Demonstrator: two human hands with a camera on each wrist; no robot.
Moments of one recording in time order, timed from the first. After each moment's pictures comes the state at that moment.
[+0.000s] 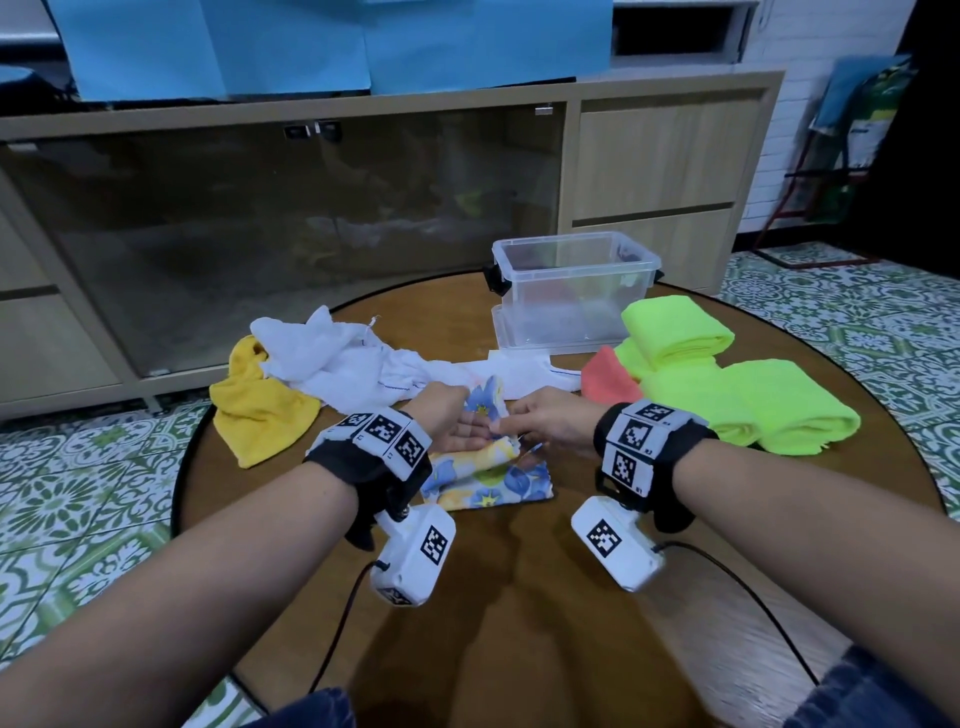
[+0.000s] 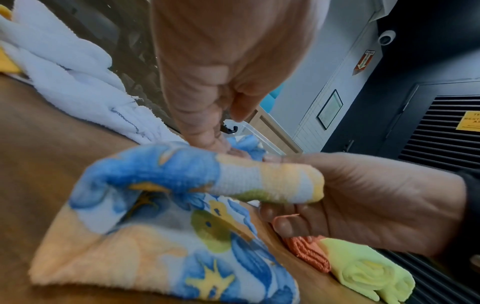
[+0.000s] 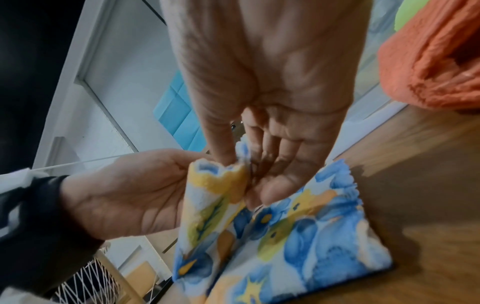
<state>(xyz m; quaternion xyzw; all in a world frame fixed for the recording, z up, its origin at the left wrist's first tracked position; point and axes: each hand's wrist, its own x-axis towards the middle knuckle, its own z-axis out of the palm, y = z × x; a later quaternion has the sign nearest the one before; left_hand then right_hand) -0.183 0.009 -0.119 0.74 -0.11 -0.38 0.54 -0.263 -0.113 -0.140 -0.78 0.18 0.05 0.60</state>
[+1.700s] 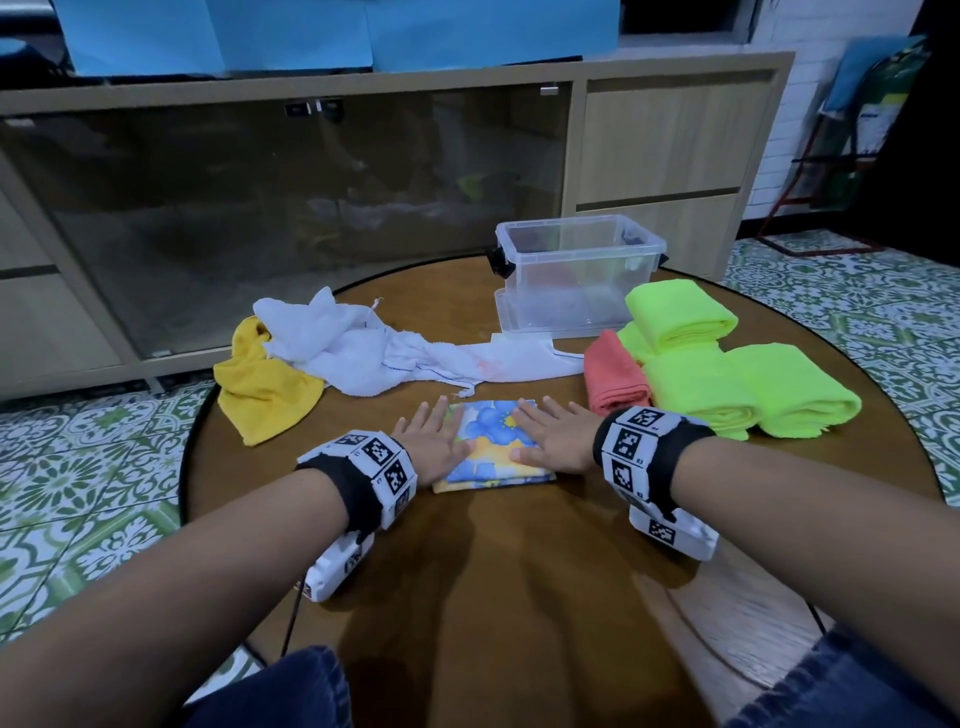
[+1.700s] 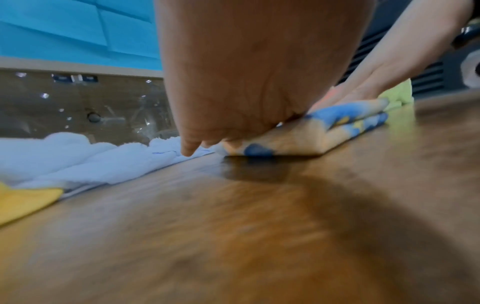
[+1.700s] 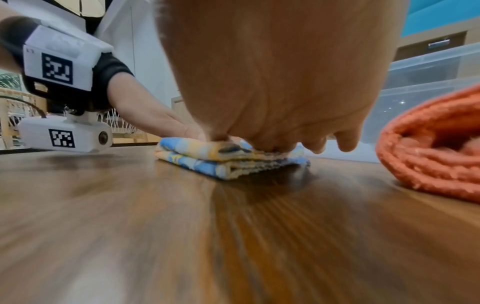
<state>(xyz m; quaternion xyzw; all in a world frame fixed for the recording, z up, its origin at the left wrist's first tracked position) -0.167 0.039 -0.172 0.89 -0.40 -0.22 -0.07 -0.273 -0.109 -0.164 -0.96 0.12 0.26 0.01</state>
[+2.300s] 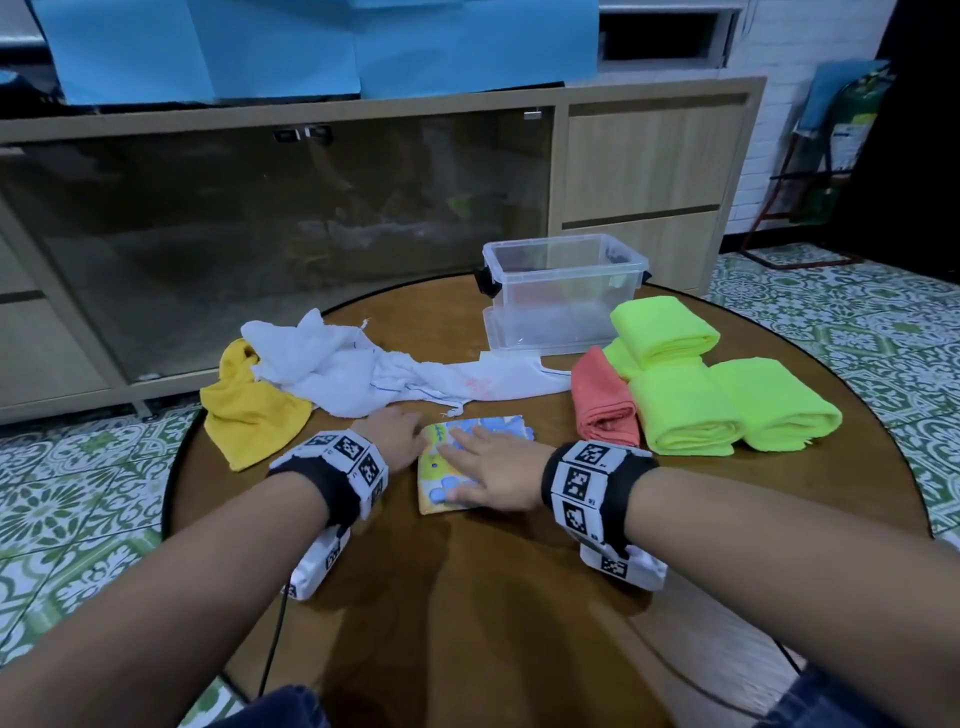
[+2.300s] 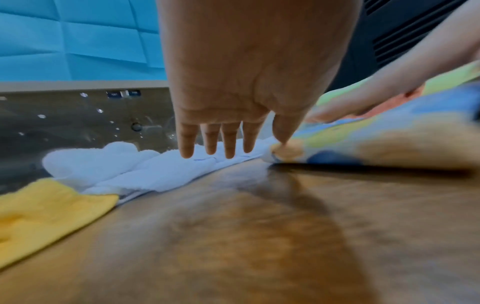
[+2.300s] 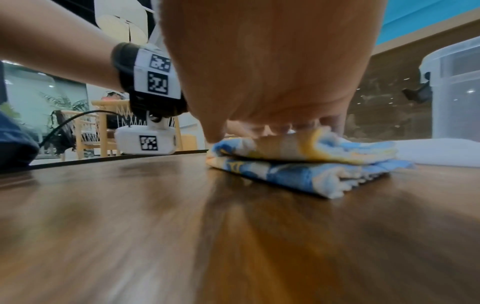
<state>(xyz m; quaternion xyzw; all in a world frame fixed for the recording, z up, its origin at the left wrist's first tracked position) -0.123 0.037 -0.167 0.92 -0.37 -0.10 -0.07 -0.264 -0.069 -0.159 -0.98 0.00 0.18 0.03</state>
